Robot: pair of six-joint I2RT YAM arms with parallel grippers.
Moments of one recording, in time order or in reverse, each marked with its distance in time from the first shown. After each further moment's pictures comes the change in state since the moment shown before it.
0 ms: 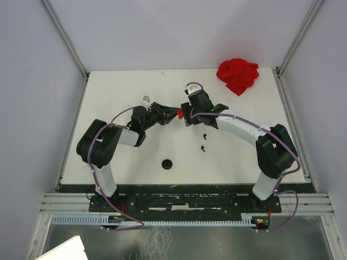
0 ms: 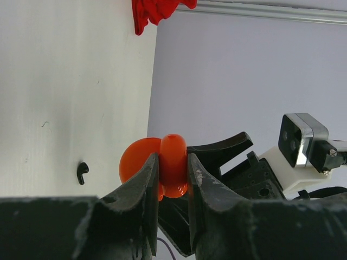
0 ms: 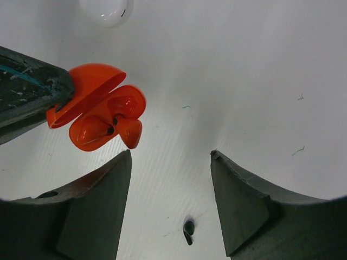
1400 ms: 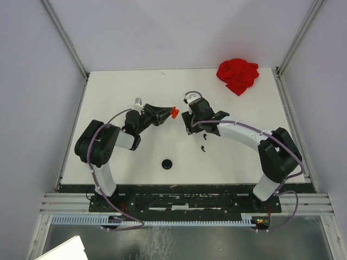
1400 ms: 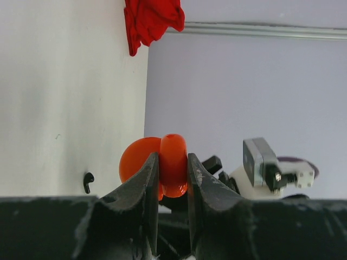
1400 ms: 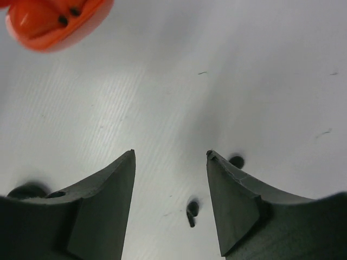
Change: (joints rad) left arm 0.049 0.000 -0.077 0.148 -0.023 -0.006; right arm 0.003 -0.048 -0.119 0.031 -0.047 -0.030
